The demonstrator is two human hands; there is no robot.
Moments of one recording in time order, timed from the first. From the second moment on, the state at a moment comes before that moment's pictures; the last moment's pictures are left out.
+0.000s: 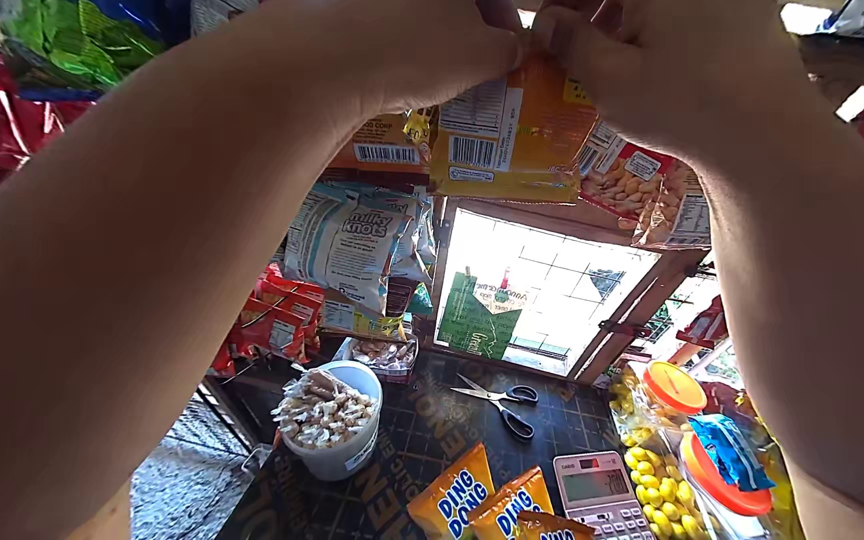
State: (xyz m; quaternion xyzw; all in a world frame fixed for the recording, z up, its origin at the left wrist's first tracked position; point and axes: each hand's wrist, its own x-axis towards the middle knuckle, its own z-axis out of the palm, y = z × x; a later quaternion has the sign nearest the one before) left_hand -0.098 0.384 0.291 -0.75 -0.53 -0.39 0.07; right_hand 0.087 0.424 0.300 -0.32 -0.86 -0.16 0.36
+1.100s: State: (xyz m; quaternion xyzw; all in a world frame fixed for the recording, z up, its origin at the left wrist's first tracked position) left_hand -0.090 0.399 0.291 -0.71 -0.60 -0.36 0.11; right_hand 0.068 0.452 0.313 -0.37 -0.86 0.01 0.34
